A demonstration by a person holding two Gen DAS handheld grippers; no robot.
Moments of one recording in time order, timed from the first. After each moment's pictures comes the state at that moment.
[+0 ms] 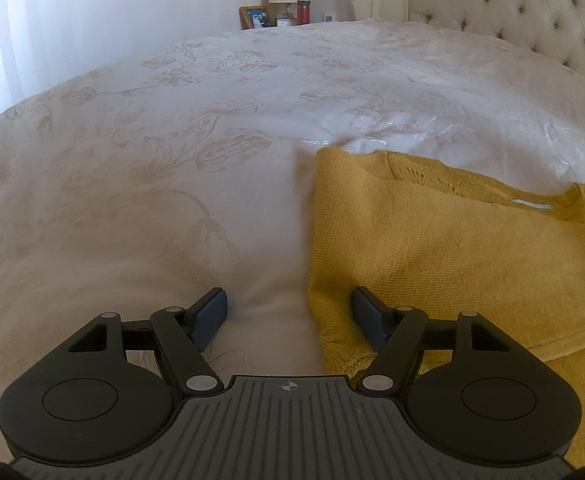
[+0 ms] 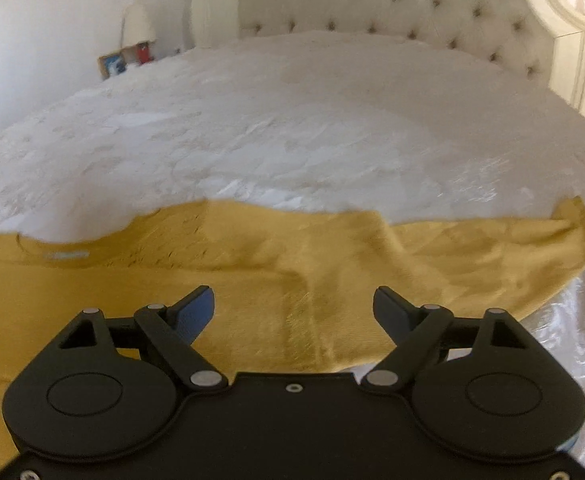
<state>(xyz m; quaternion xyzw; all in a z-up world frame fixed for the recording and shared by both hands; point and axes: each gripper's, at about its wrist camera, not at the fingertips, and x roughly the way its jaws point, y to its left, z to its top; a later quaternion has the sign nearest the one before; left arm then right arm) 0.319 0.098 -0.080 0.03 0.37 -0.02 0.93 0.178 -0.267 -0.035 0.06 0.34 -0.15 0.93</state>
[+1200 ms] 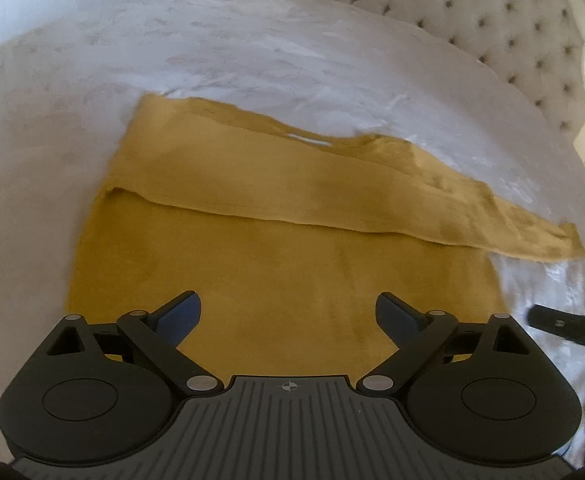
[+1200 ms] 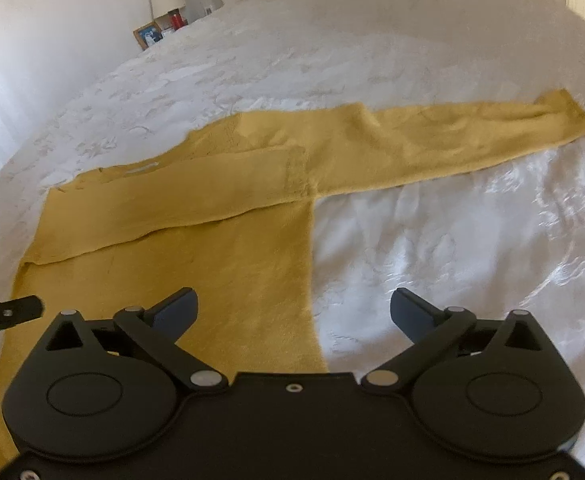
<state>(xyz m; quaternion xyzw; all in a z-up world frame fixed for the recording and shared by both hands) 0.177 -0.016 -0.015 -0.06 0.43 -0.12 0.89 0.054 -0.290 -0.019 0.15 0.40 -0.07 0.90</state>
